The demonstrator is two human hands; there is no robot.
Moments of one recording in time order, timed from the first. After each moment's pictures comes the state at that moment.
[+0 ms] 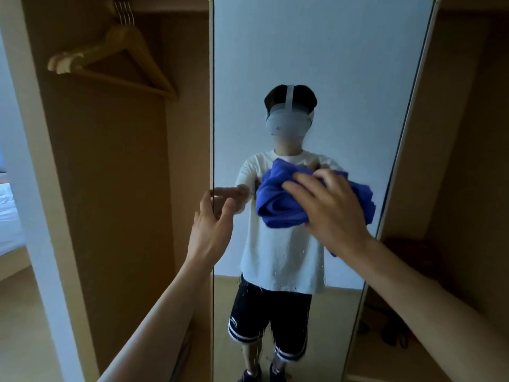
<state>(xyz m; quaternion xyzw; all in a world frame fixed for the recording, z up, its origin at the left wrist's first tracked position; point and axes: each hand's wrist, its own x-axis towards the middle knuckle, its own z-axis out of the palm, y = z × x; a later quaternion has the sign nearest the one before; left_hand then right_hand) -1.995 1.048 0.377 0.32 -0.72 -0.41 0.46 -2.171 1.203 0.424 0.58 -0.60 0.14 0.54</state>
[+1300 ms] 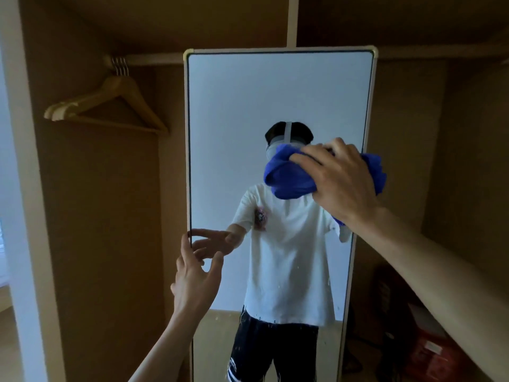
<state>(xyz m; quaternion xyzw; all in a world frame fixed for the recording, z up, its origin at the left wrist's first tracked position) -2.014 1.084 0.355 0.41 -0.72 -0.34 0.44 -2.216 1.243 0.523 0.54 -0.59 0.14 0.59</state>
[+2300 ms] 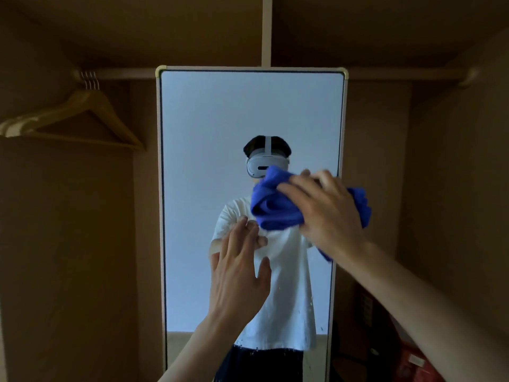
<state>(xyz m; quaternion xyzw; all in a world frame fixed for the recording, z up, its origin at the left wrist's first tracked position) -2.079 1.139 0.402 0.19 -0.85 -0.09 0.47 -2.219 1.257 0.502 0.52 -0.62 0.15 0.57</state>
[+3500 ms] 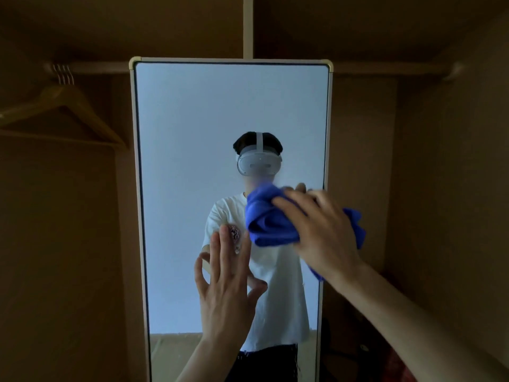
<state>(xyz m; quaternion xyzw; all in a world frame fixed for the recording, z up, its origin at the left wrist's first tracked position) -2.114 1.125 0.347 0.28 -0.82 0.10 0.49 -2.229 1.266 0.466 0.52 -0.63 0.21 0.54</state>
